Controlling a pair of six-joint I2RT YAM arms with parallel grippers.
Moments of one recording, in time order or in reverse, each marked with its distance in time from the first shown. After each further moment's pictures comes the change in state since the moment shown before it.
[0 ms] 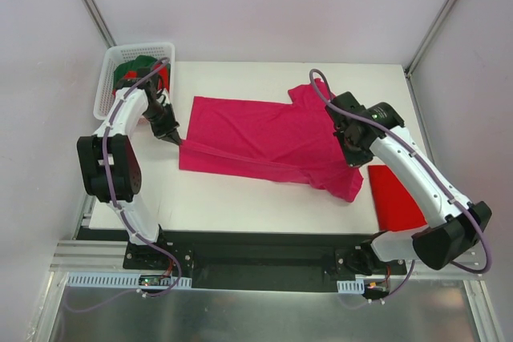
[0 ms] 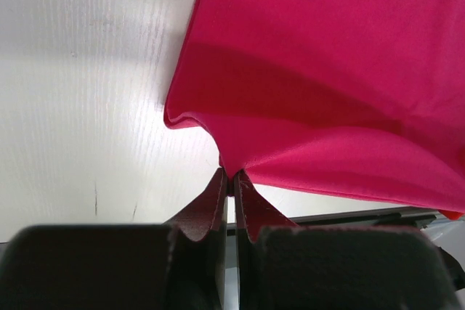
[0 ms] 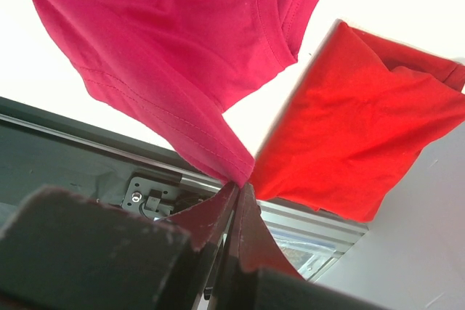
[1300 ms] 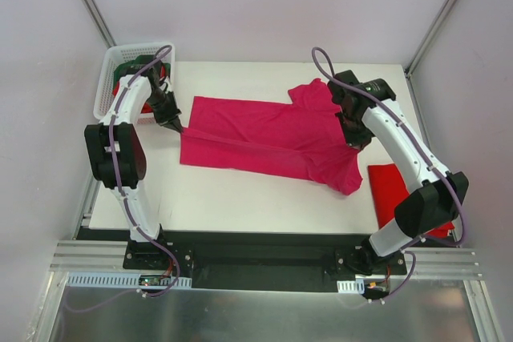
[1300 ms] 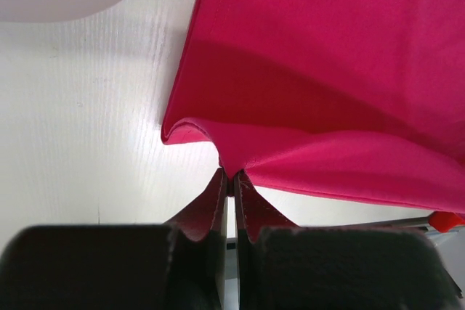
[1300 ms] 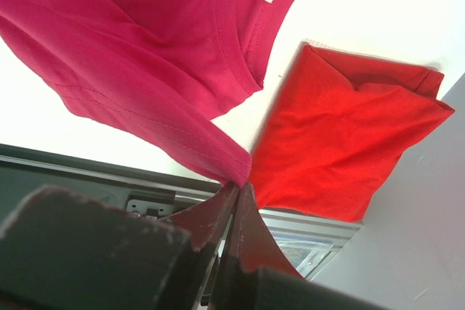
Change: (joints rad) left arm -0.007 0.147 0.215 -0.050 -0.010 0.000; right arm -0.132 0.223 0.183 0.000 0.005 -0.034
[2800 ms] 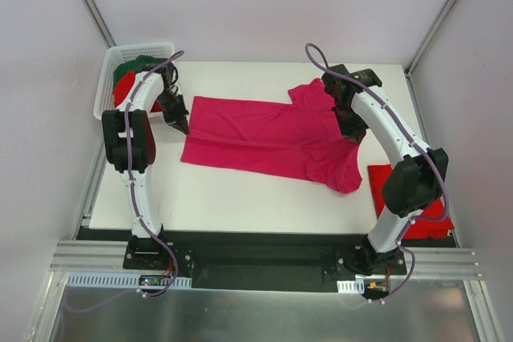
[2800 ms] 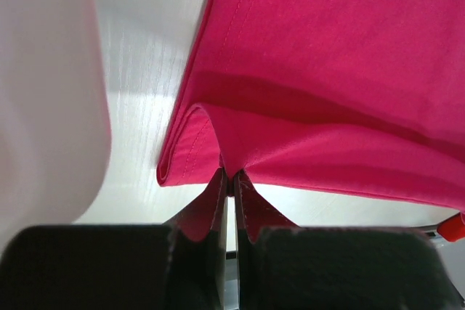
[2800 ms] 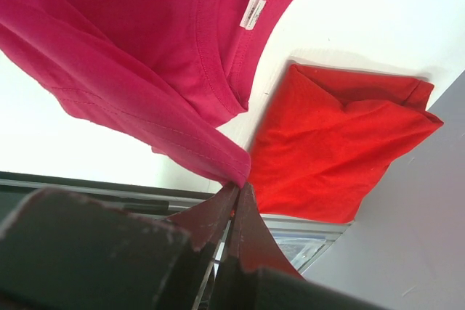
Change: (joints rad) left arm -0.032 0.222 0.150 -0.034 -0.013 0.002; right arm -0.042 0.179 0.099 0.000 0.026 -0.010
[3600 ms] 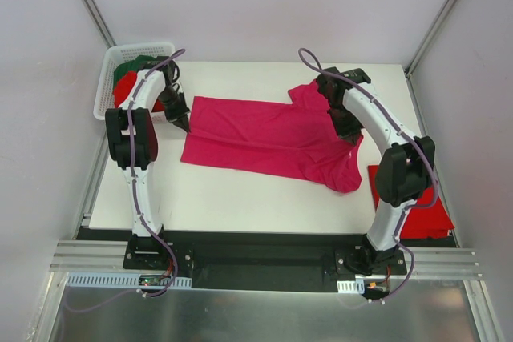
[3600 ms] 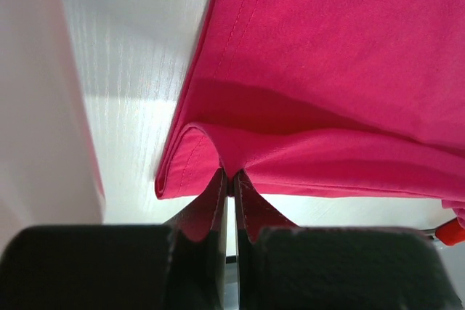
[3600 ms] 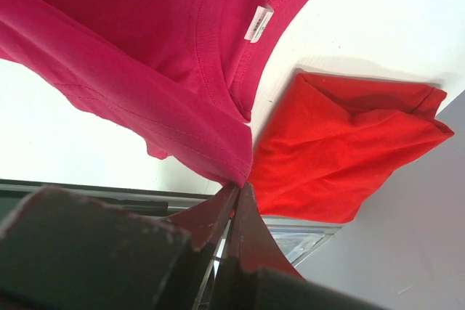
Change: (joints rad) left arm 0.000 0.066 0.083 -0.026 -0.003 0.002; right arm -0.002 0.101 0.021 0.000 0.000 0.000
